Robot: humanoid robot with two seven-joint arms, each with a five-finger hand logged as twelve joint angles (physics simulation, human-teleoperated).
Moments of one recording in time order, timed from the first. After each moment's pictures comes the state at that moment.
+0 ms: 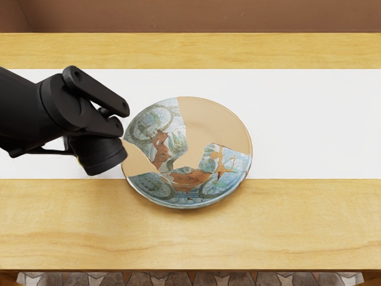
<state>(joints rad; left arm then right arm) -2.09 0.00 1.00 -1.64 -0.43 0.60 0.61 -0.06 0.00 -0.06 0.24 0.04 -0.05 0.15</state>
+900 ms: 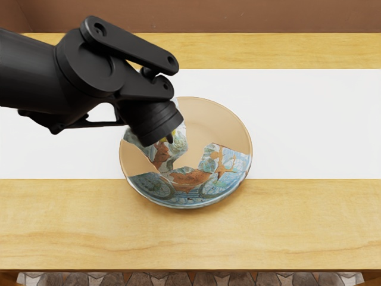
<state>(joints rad) -2.13 0.00 0.70 -1.50 -0.43 0.61 0.61 -0.06 0.00 -0.06 0.24 0.04 -0.05 0.15</state>
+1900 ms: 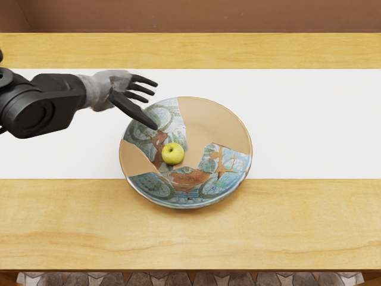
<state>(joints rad) -1.30 0.71 -0.22 -1.68 0.24 0.32 0.61 -0.06 0.00 -0.06 0.24 0.04 -0.05 0.15</state>
